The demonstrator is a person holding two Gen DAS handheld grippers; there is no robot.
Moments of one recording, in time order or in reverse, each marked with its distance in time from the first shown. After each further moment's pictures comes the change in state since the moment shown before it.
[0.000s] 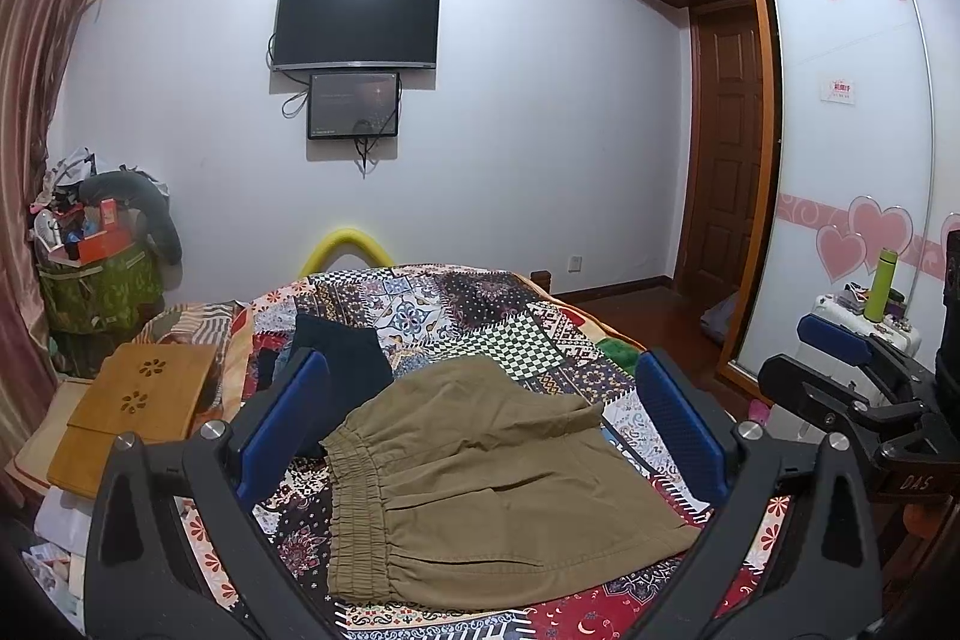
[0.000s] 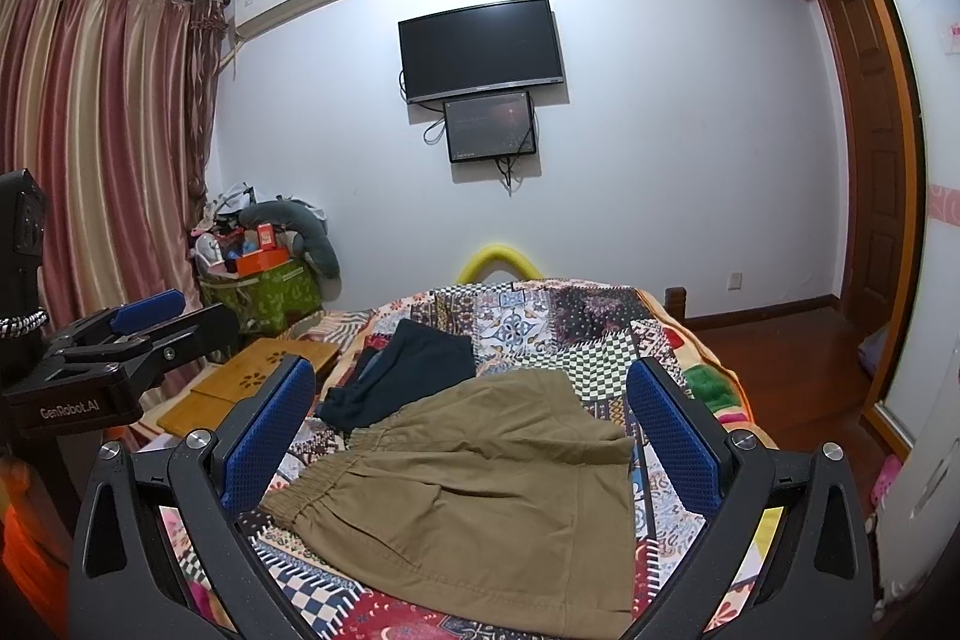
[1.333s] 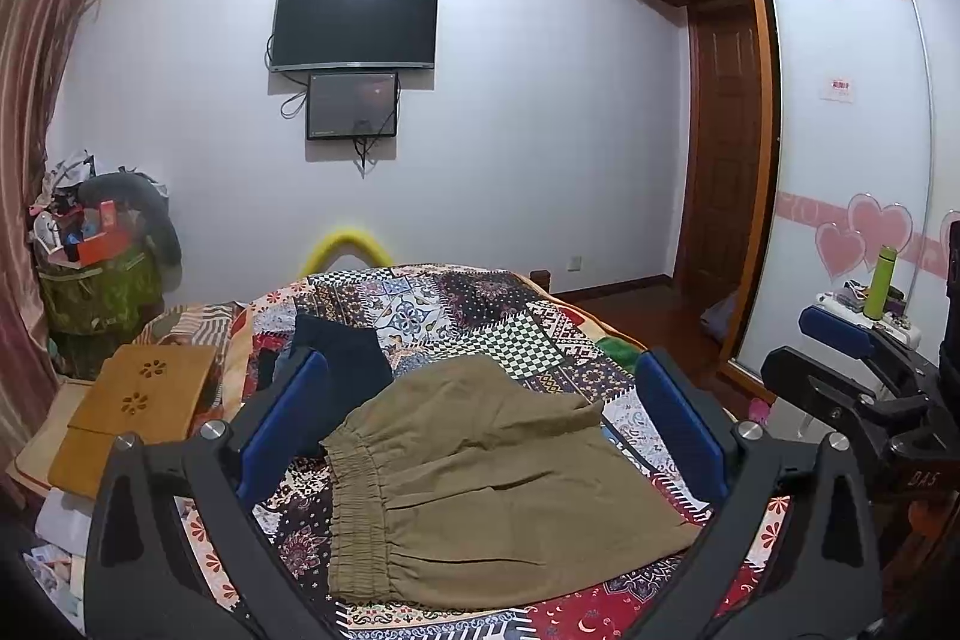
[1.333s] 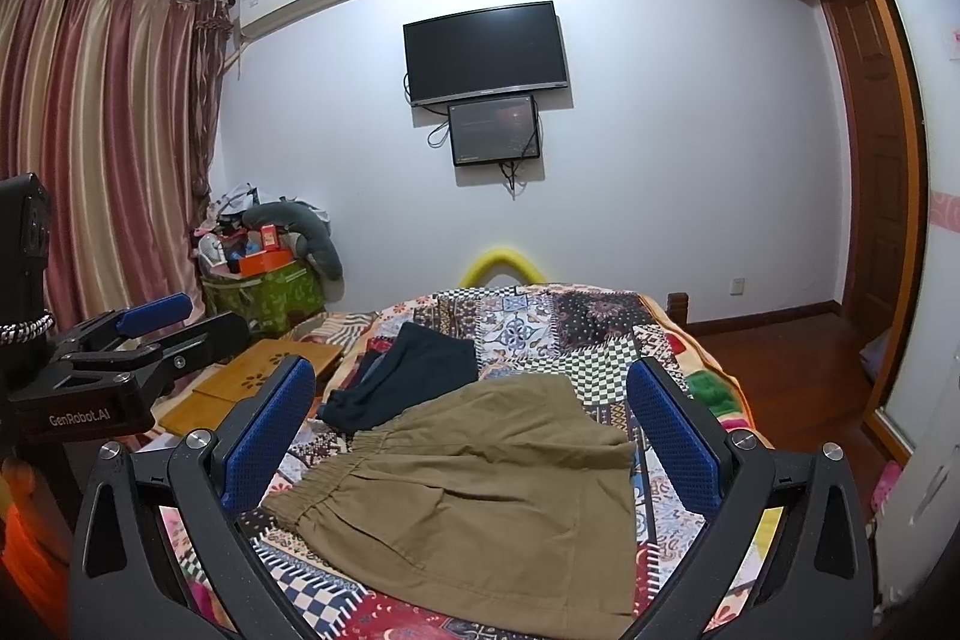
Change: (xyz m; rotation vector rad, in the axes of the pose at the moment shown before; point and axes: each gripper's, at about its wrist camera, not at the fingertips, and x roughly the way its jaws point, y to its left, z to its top) left arm -0.001 0.001 -0.002 0.003 -0.001 -0.003; right arm 0.002 0.008 -0.001 -0.010 -0.010 0.003
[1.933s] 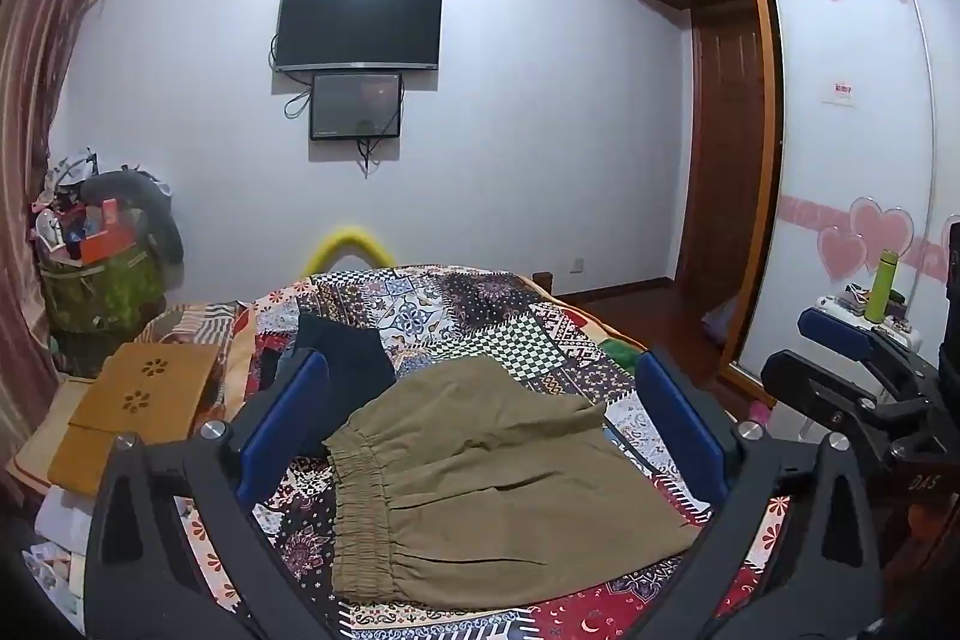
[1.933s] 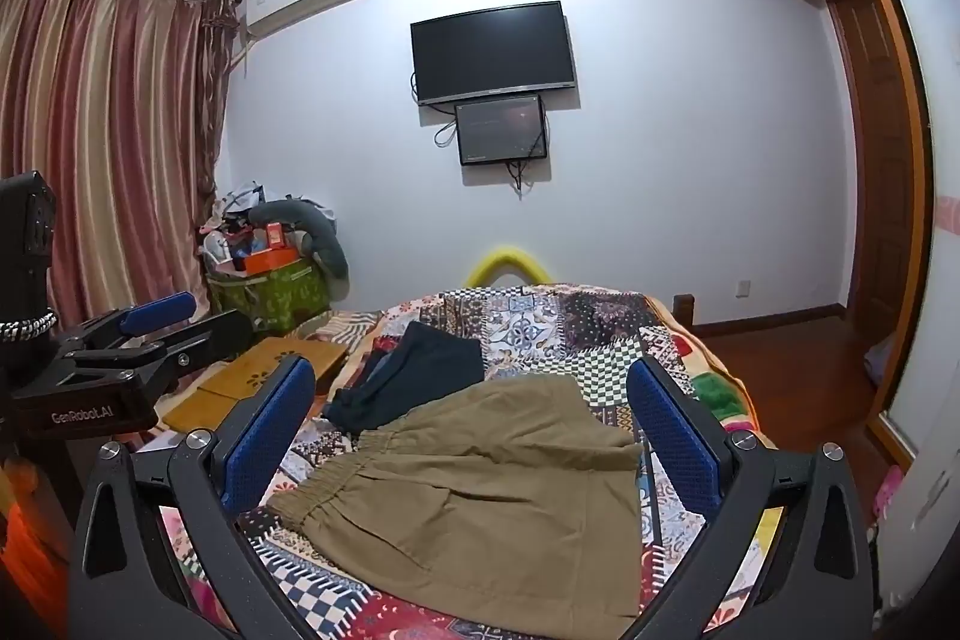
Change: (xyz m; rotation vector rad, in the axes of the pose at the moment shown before) left arm 0.002 0.001 -0.004 -0.010 -0.009 0.007; right arm -0.003 0.002 0.005 -0.009 -0.002 0.012
